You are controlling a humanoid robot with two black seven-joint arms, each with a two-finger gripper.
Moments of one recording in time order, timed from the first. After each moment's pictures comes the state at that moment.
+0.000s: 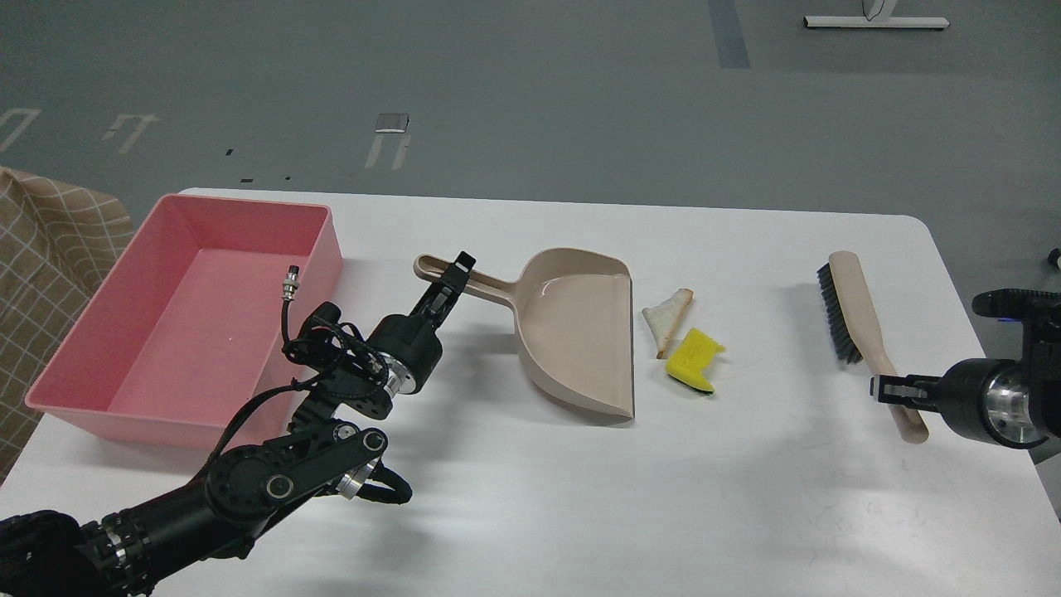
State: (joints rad) left arm -0.47 0.24 -0.50 -1.12 1.06 0.49 -0.24; right arm 0.53 -0.97 0.61 1.58 -1.35 0.49 -0.42
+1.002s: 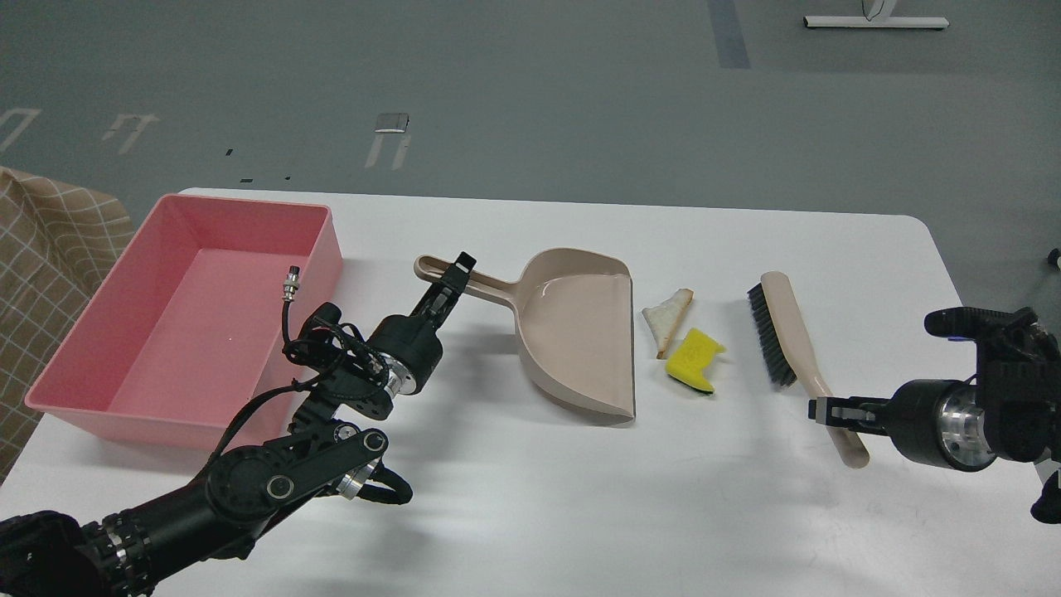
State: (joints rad) left arm -0.47 0.24 -0.50 -1.12 1.06 0.49 -0.24; right arm 0.50 -0.91 0.61 1.71 -1.27 0.49 -0.43
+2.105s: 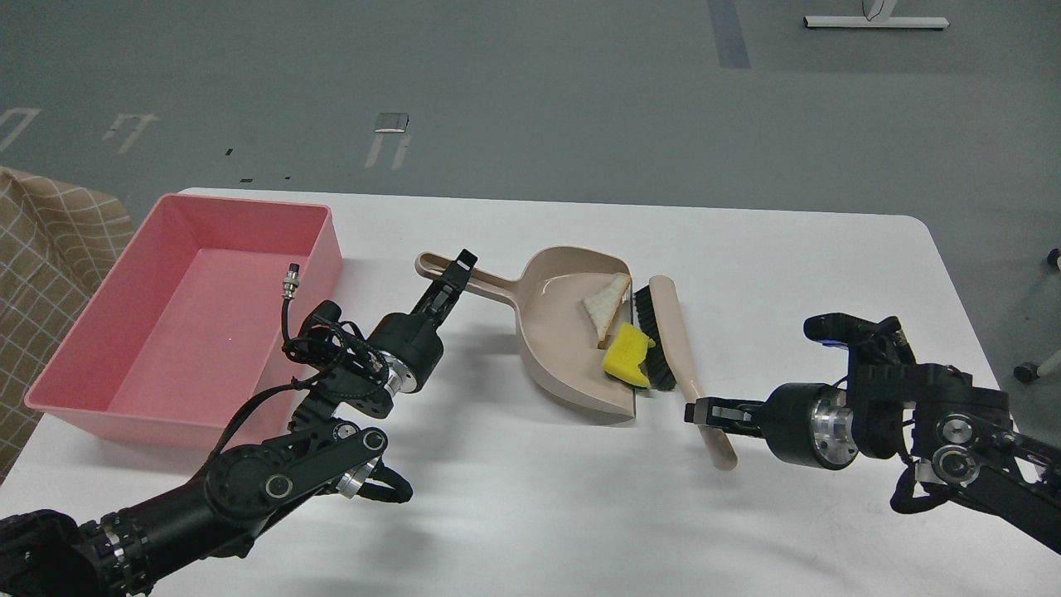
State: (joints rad) left arm -0.47 0.24 -0.50 -1.13 1.06 0.49 -0.24; right arm 0.50 -0.61 0.62 1.63 -1.26 0.49 -0.44
